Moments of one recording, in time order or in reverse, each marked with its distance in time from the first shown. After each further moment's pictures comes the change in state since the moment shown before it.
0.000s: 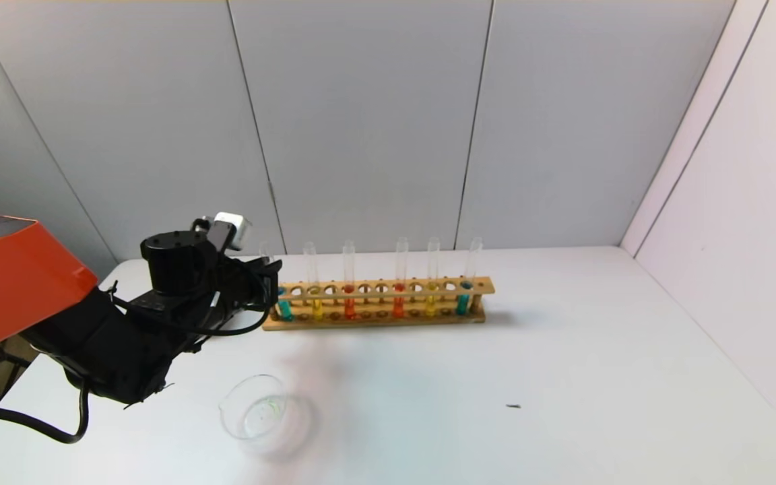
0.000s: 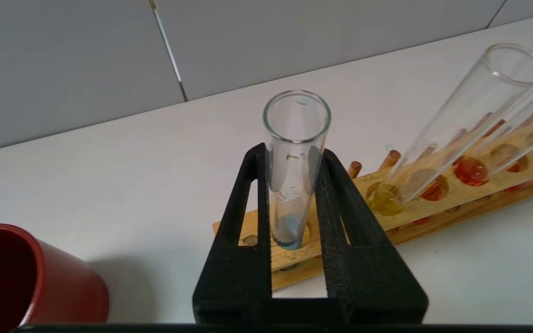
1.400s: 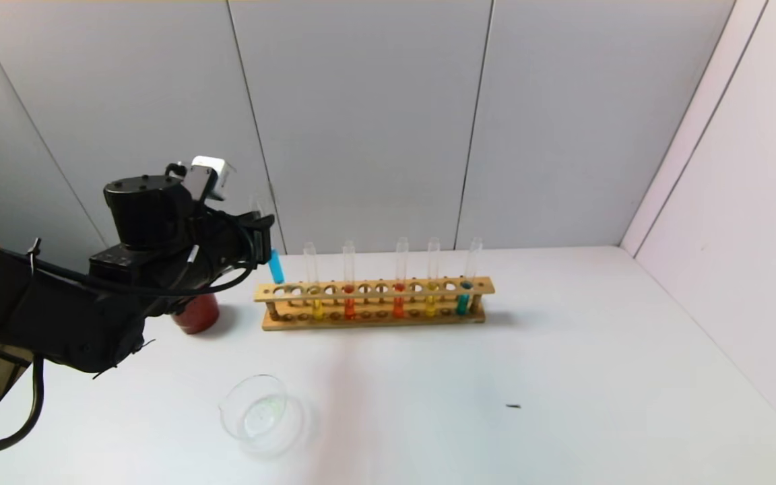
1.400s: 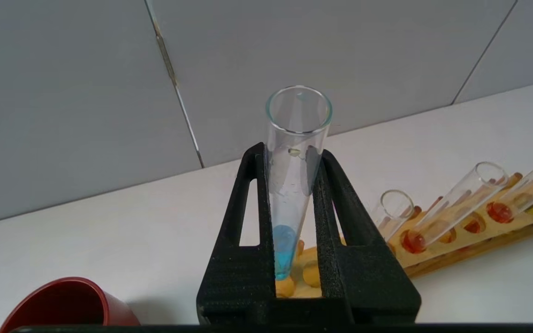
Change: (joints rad) left arm -0.036 -0.201 -0.117 0.209 0.063 0.004; right arm 0.000 0.000 0.000 0.000 0.000 0.000
